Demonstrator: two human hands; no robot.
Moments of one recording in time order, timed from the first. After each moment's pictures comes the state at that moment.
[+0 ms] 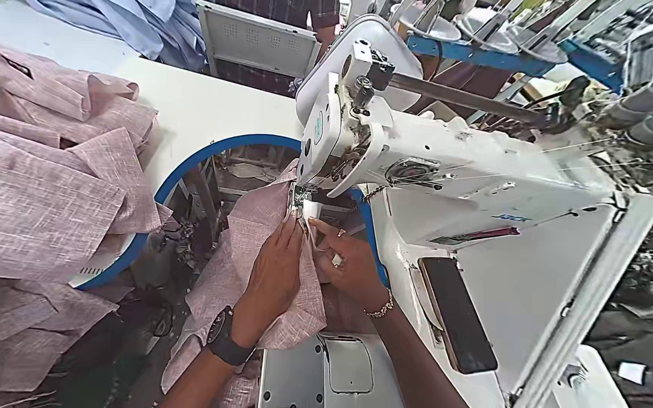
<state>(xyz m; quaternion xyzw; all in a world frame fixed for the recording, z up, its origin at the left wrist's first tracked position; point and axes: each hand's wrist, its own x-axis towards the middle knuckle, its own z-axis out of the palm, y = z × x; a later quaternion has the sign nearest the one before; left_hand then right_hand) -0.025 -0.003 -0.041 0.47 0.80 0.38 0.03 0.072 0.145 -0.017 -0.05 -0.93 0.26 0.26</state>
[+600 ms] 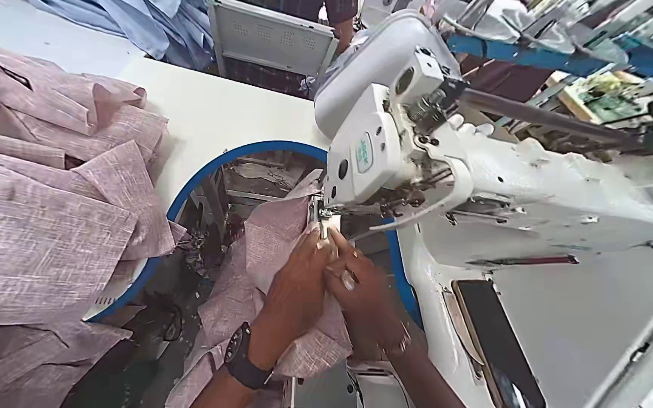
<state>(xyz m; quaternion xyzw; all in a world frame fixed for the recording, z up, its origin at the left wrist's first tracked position) -0.040 -0.002 -0.044 0.48 0.74 0.48 0.02 0.049 0.119 -0.021 -0.13 -0.87 0.40 0.25</state>
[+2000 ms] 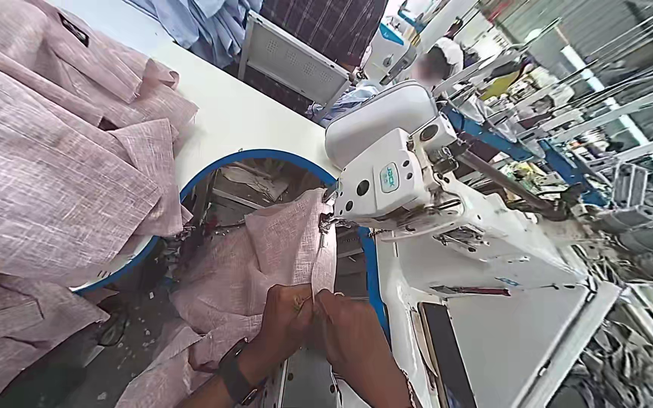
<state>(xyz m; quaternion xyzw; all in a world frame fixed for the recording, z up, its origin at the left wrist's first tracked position) -0.011 -0.017 -0.070 0.31 0.63 0.70 0.12 0.062 0.059 0.038 -0.10 -0.99 0.03 0.06</state>
